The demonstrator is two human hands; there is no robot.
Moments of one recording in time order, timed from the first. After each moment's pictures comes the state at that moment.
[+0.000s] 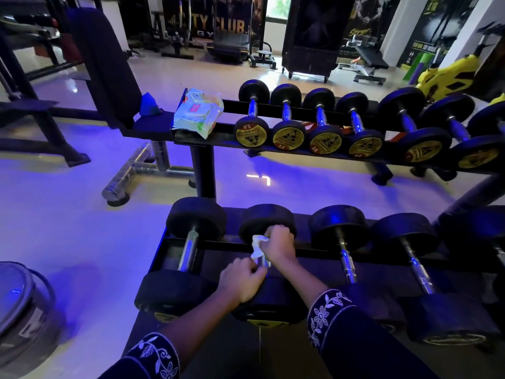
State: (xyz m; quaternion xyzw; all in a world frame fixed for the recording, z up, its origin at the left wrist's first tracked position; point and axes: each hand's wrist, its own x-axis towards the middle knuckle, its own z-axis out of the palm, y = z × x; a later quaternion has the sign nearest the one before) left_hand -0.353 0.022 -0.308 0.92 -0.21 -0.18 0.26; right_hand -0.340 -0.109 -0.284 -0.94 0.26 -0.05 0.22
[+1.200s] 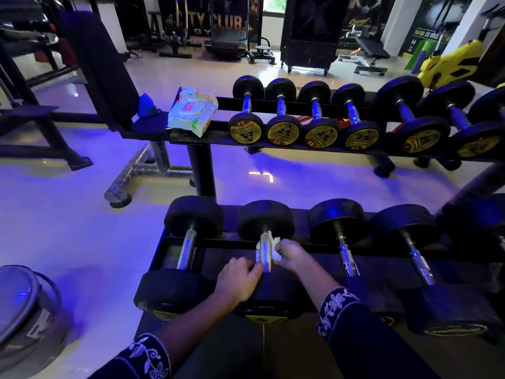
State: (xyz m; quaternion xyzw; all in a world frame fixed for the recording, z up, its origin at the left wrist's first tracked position) left_hand -0.365 0.023 -0.302 0.92 -0.20 -0.17 0.30; right_hand -0.360 -0.137 -0.305 -0.64 0.39 0.03 0.66
